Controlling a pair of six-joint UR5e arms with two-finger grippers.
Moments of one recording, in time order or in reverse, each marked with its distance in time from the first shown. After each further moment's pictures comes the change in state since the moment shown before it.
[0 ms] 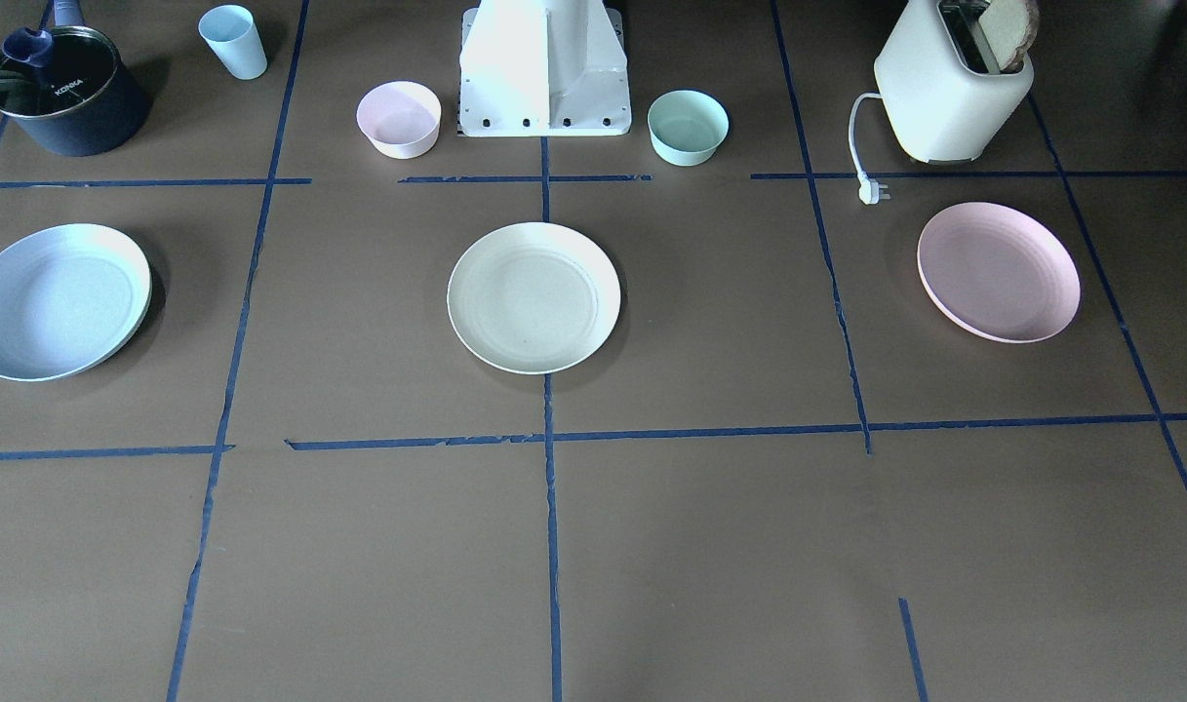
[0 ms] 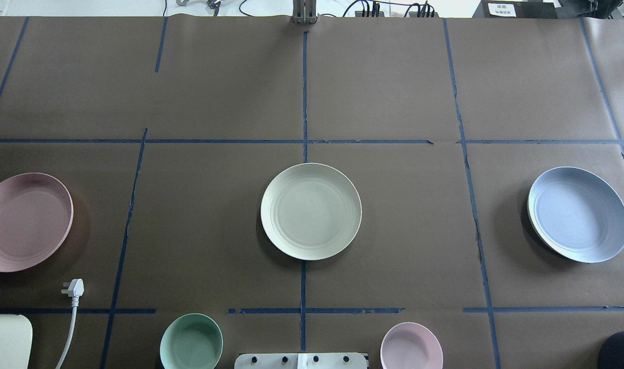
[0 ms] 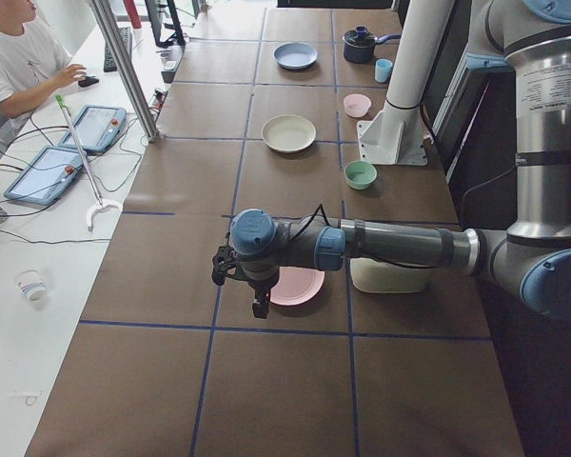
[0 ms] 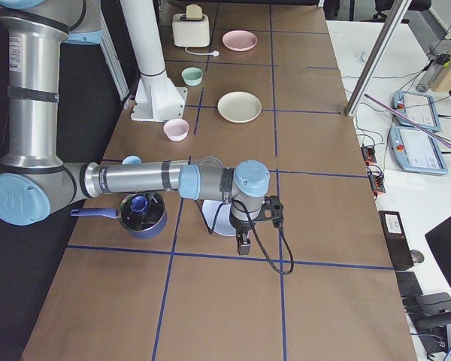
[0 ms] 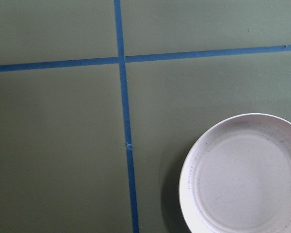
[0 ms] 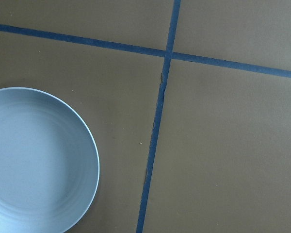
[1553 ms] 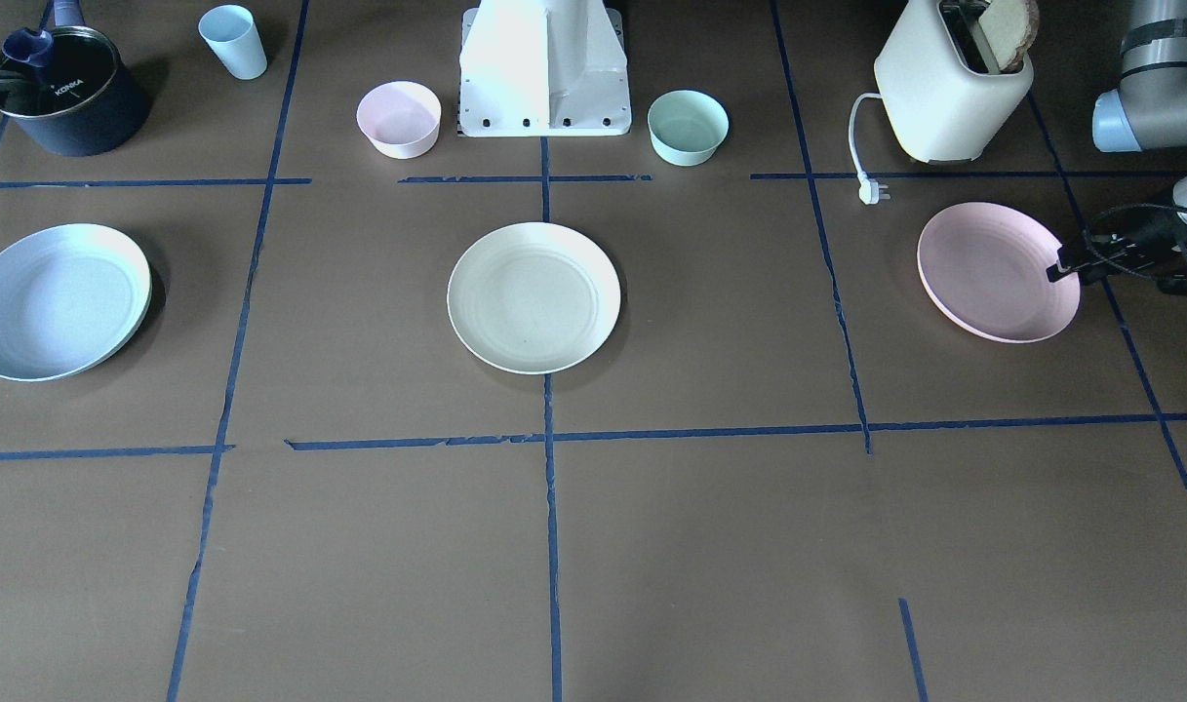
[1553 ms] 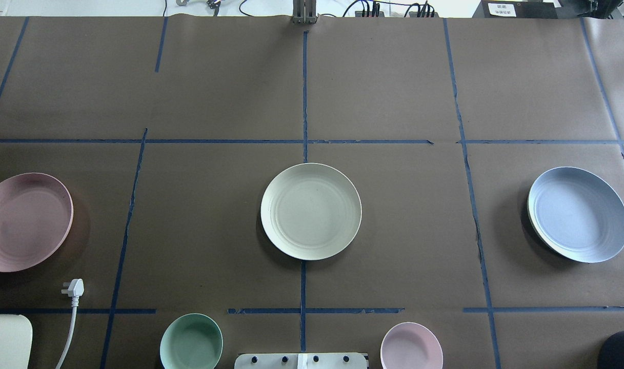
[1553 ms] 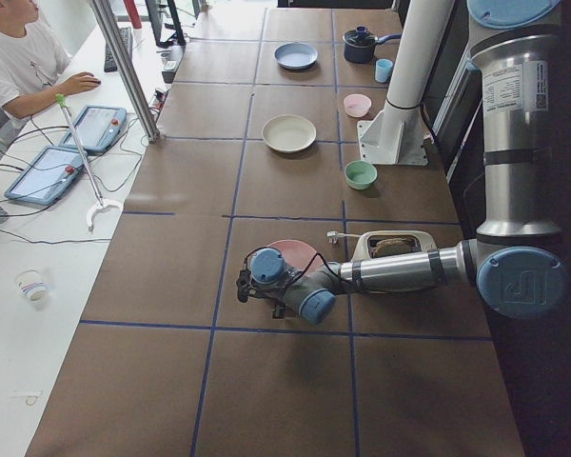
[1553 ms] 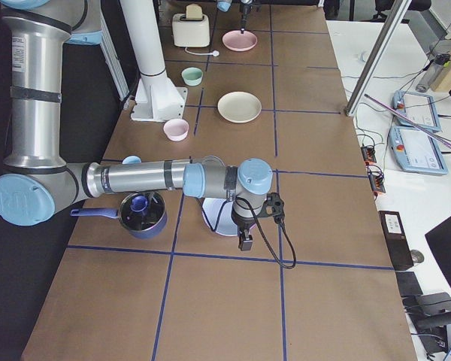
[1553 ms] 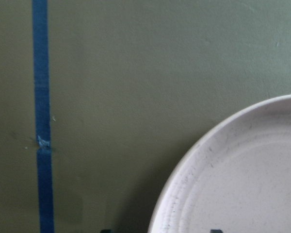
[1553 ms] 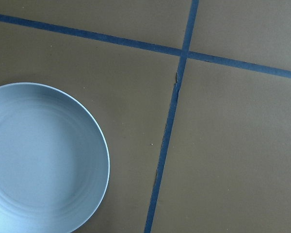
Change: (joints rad) left arm 0.329 -0.007 0.338 -0.706 -0.001 -0.546; right arm -0.036 0.003 -0.003 0.002 0.007 -0.011
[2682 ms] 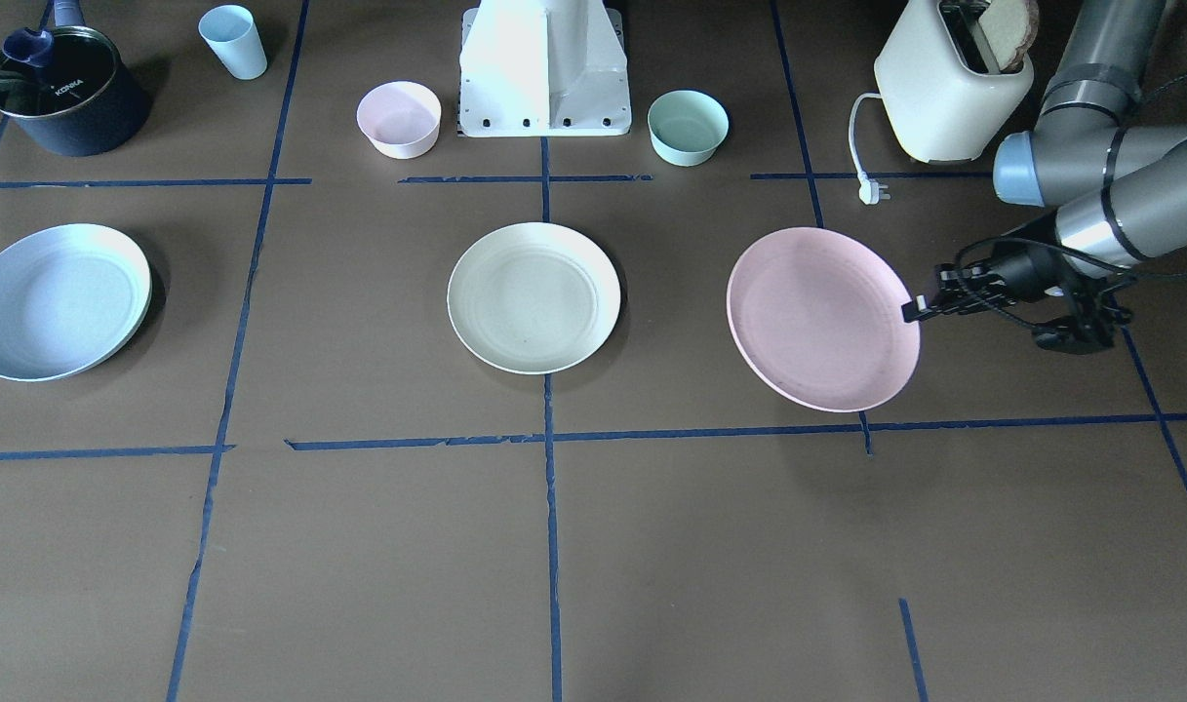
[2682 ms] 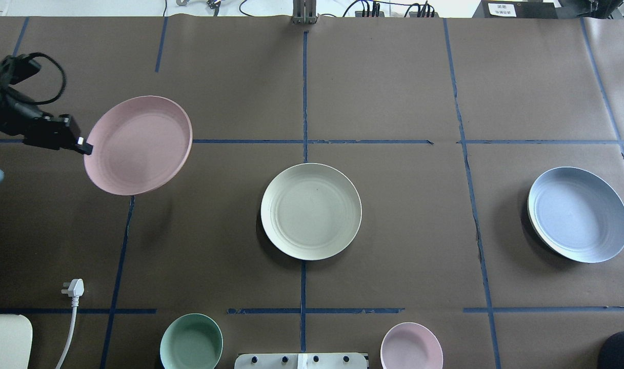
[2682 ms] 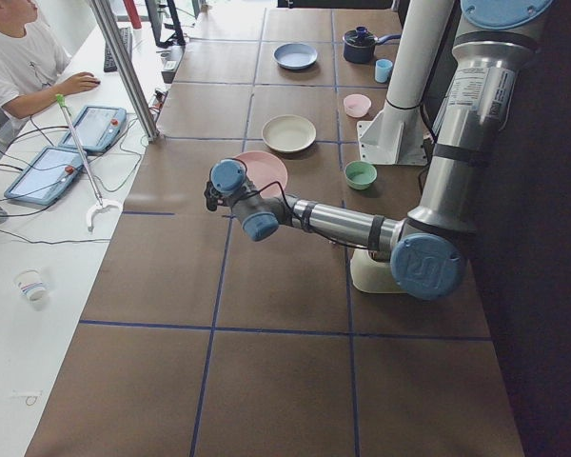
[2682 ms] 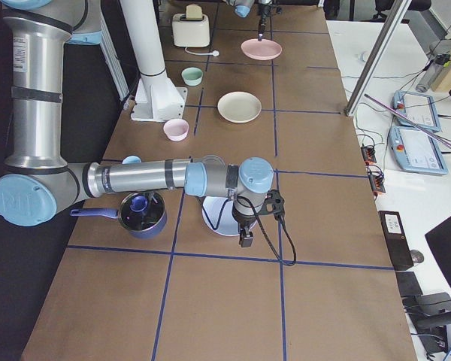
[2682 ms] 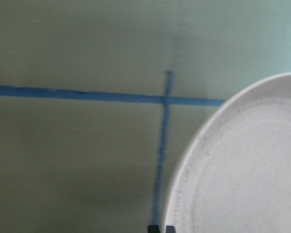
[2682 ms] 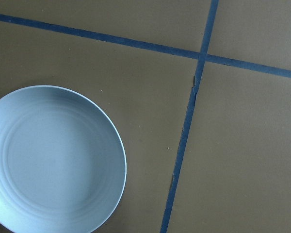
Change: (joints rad) left arm 0.117 -0.403 -0.130 0.005 -0.131 -0.553; right arm -0.011 0.004 0.003 0.000 0.044 0.004
